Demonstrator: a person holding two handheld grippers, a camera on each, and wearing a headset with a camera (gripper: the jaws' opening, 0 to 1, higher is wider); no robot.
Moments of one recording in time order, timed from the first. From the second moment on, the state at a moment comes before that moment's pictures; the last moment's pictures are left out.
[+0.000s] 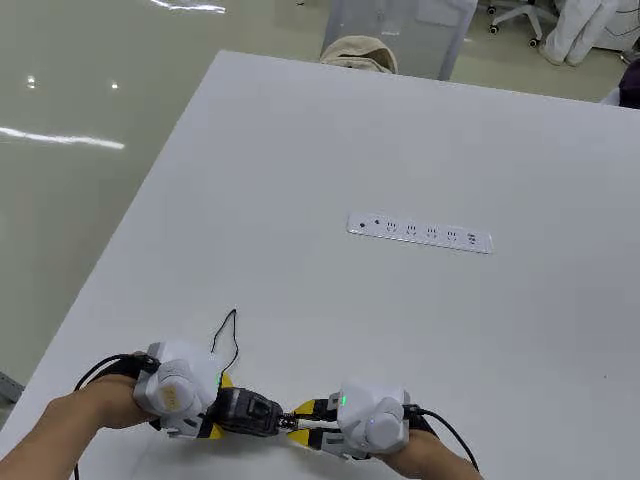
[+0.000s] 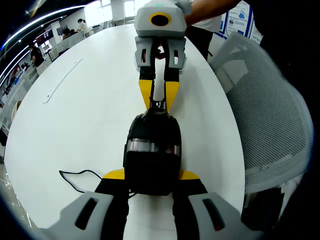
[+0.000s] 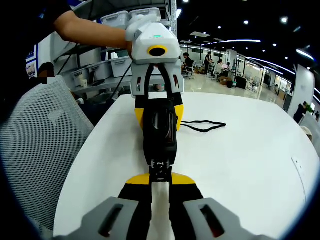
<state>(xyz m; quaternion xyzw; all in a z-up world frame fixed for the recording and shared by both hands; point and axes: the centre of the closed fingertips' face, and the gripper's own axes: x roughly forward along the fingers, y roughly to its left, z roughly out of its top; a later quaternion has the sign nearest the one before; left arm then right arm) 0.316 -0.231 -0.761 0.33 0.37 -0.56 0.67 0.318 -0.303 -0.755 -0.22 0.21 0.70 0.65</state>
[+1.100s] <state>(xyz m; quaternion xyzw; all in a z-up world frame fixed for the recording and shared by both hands) 0.316 -0.233 -0.761 0.33 0.37 -0.56 0.67 0.318 -0.318 -0.751 -0.22 0.21 0.70 0.65</state>
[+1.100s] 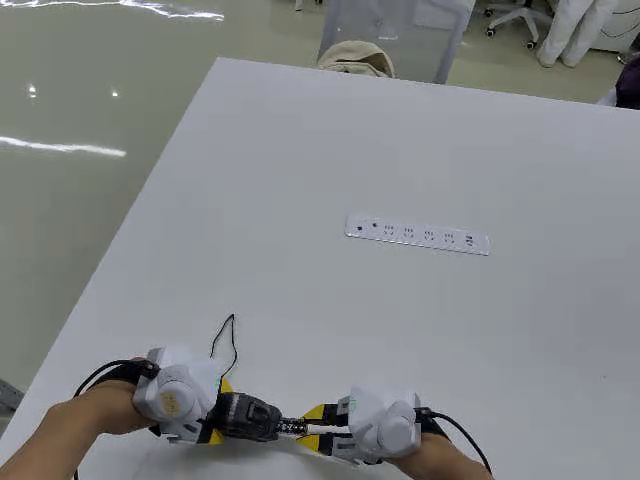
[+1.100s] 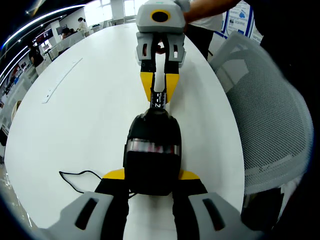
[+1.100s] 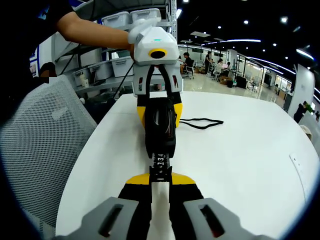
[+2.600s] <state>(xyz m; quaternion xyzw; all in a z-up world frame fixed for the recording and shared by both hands) 0.316 -0.236 -0.762 0.33 0.37 -0.56 0.67 0.318 -0.342 -0.749 -0.22 0.21 0.70 0.65</state>
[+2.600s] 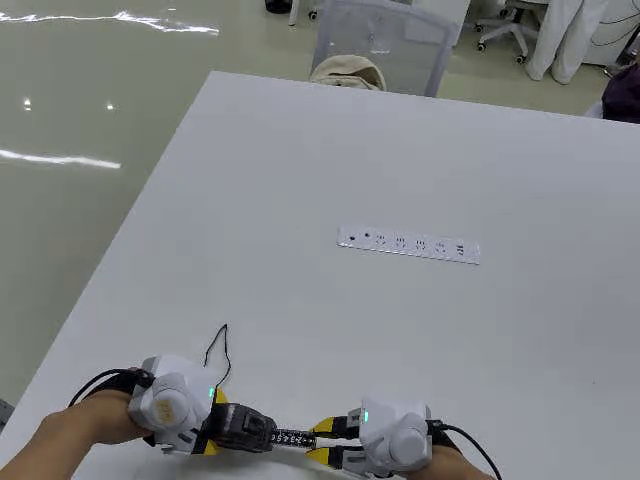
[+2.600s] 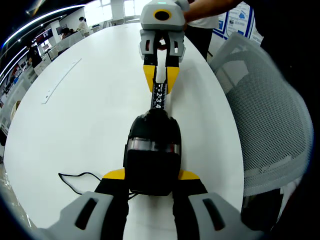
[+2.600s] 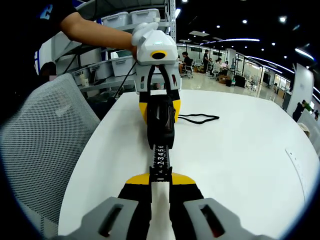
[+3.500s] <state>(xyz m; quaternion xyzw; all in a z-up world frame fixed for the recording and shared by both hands) 0.315 -0.239 -0.761 0.33 0.37 -0.56 0.67 0.318 -0.354 -0.750 -0.22 0.22 0.69 0.65</state>
